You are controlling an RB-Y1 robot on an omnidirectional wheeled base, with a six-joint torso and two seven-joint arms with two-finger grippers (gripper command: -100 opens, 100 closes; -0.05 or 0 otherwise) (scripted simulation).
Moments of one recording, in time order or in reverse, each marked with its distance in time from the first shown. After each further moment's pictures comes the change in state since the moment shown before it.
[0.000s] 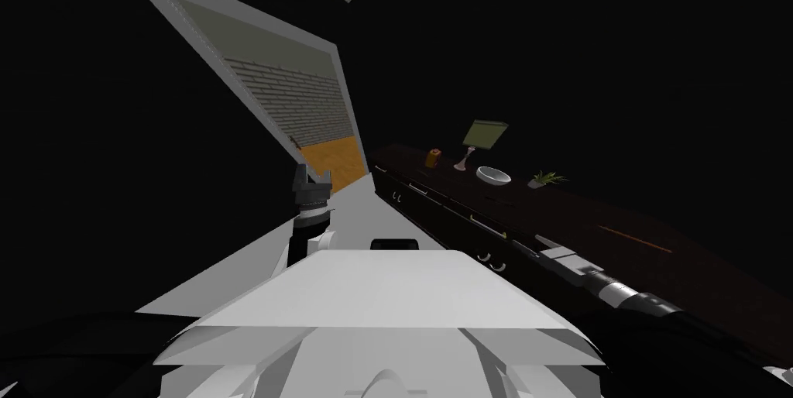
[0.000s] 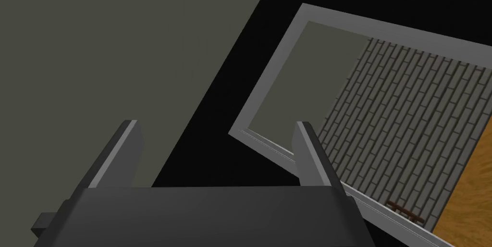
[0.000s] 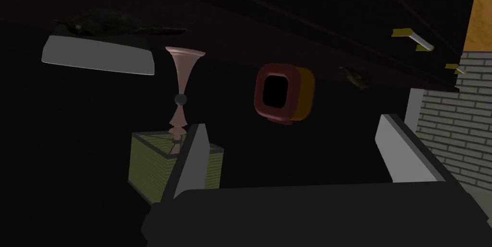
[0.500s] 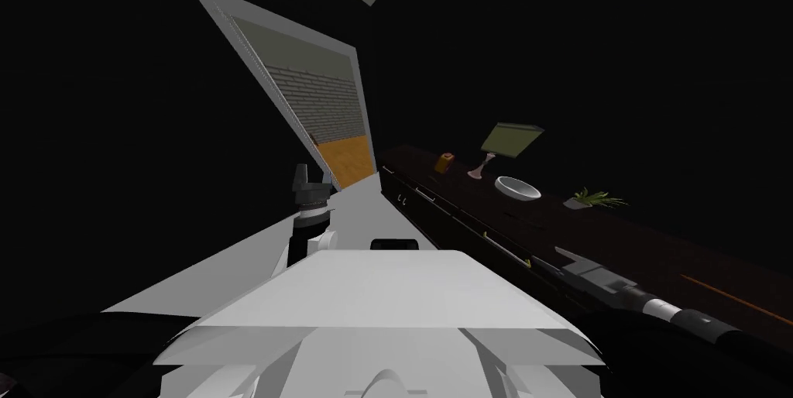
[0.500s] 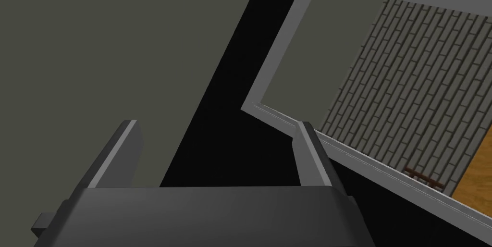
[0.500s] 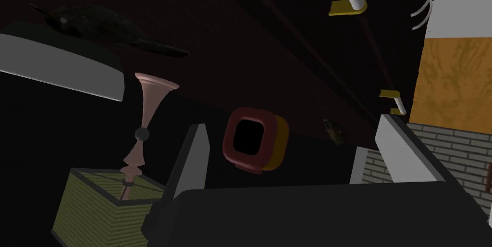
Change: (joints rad) left arm 0.000 0.000 0.000 0.000 0.000 0.000 0.000; right arm 0.018 -0.103 -0.039 0.159 0.121 -0.082 0.048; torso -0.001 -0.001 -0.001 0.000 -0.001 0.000
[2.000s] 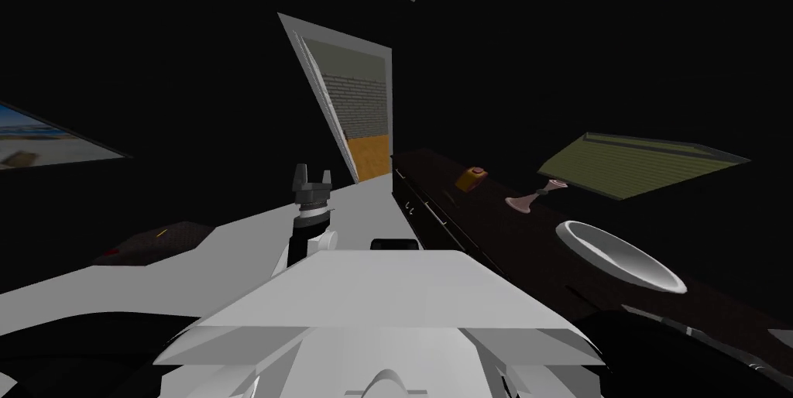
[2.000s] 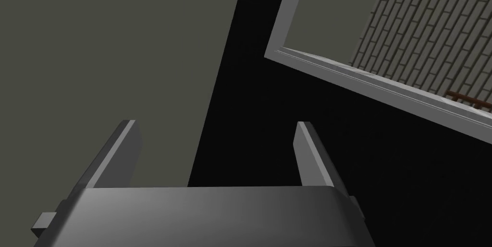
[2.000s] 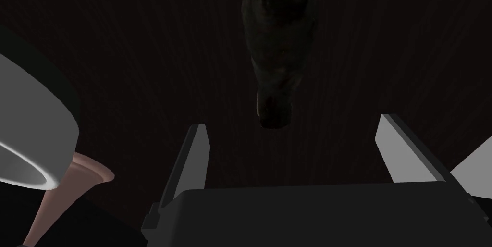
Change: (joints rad) left arm 0.000 0.000 0.000 0.000 0.000 0.000 0.000; right arm 0.074 -0.188 0.002 0.308 0.295 -0.190 0.081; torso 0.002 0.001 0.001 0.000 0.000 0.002
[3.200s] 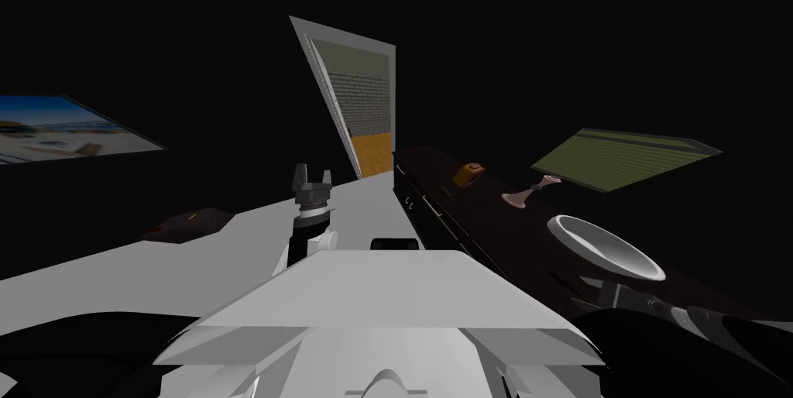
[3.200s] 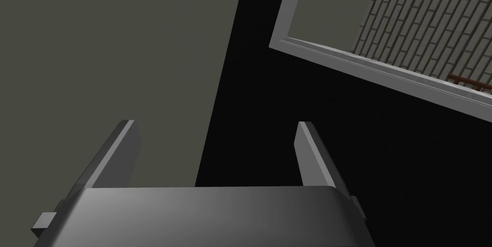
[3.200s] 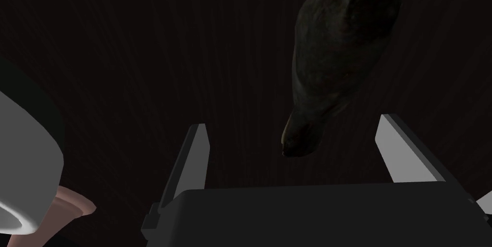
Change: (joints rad) left arm 0.000 0.000 0.000 0.000 0.000 0.000 0.000; right arm -0.081 -0.130 0.173 -0.061 0.035 0.083 -0.201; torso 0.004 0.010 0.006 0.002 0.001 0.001
